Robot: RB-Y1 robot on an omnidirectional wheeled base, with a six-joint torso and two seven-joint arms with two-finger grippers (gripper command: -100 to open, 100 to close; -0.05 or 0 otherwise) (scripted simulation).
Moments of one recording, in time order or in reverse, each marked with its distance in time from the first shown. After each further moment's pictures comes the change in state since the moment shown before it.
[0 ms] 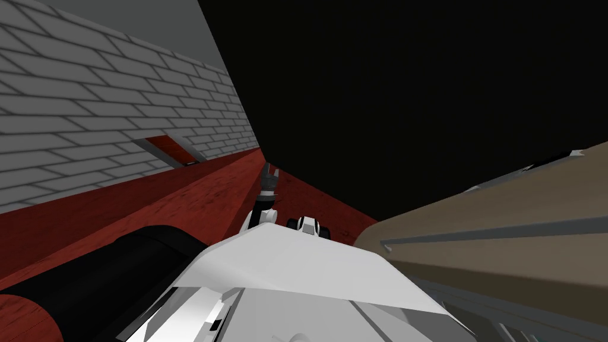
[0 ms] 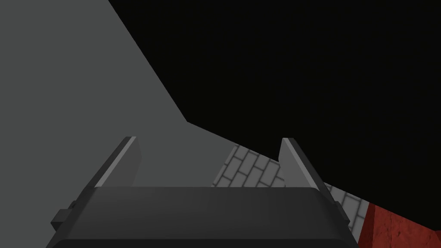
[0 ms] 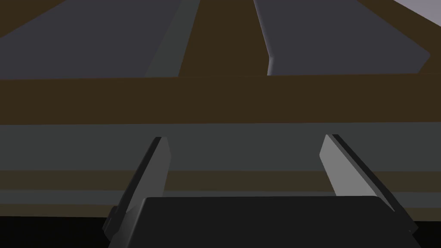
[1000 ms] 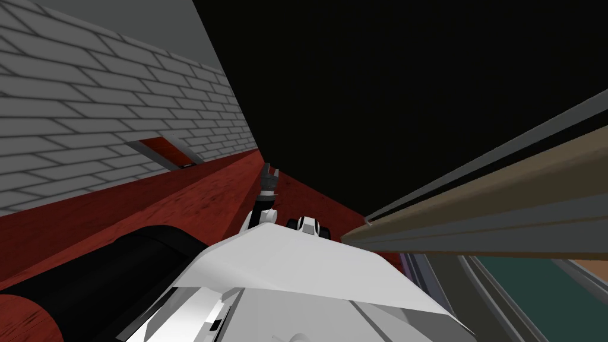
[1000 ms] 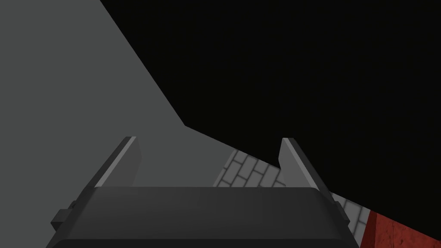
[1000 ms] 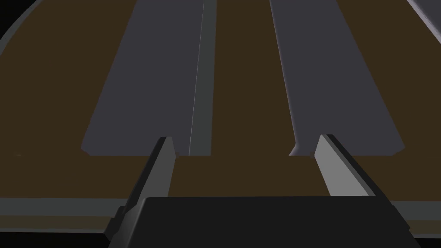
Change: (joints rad) left arm 0.000 0.000 0.000 0.000 0.000 0.000 0.000; right arm 0.132 -0.030 -0.189 0.025 -0.106 -0.036 -0.124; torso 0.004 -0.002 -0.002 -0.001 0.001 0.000
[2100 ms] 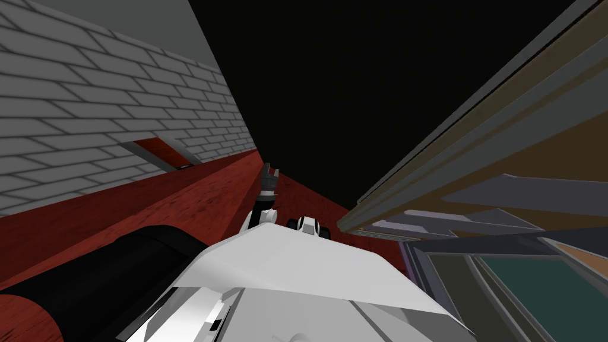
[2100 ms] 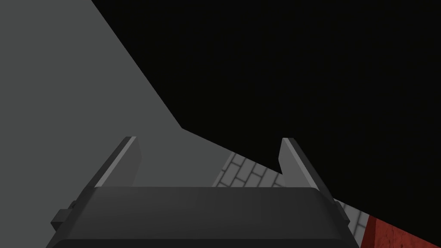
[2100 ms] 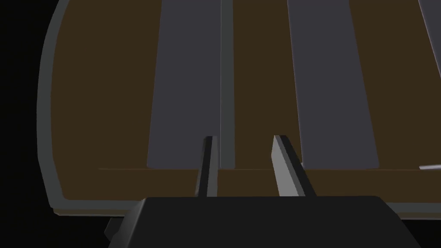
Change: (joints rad) left arm 0.000 0.000 0.000 0.000 0.000 0.000 0.000; right arm 0.123 -0.043 -0.163 0.042 -0.091 -0.029 -0.115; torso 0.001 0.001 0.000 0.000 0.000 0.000
